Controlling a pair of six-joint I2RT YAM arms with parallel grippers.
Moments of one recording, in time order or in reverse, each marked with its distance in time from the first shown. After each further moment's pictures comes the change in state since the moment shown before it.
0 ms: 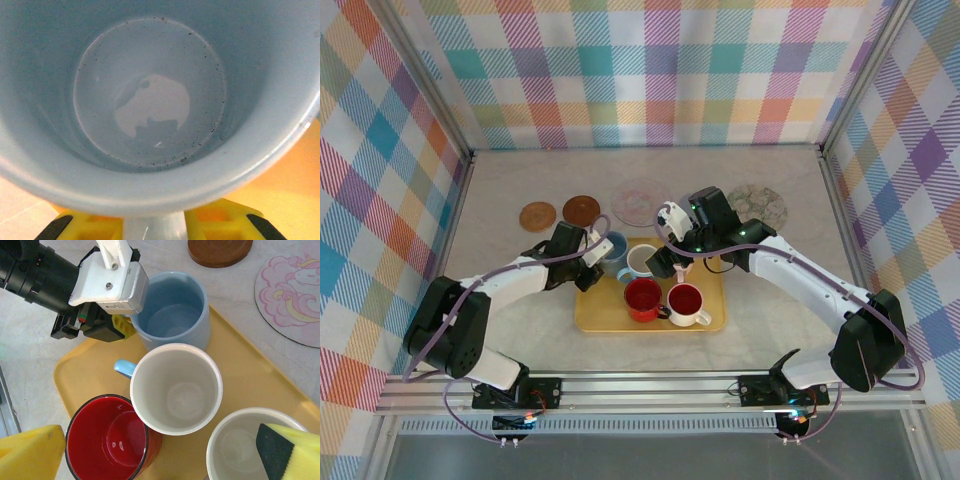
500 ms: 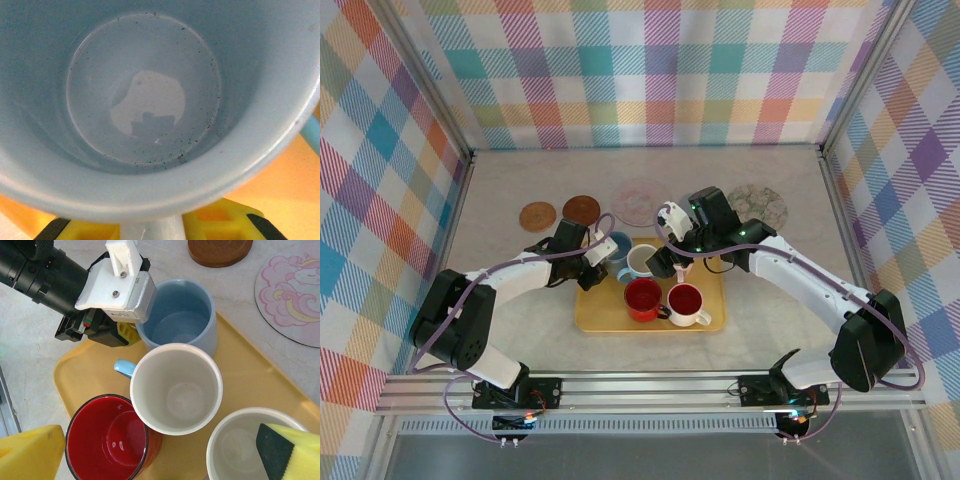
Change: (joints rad) left arm 0.000 0.054 0.040 -0.015 0.080 0.064; right arm 0.000 0.000 0.000 0.000 0.000 0.000
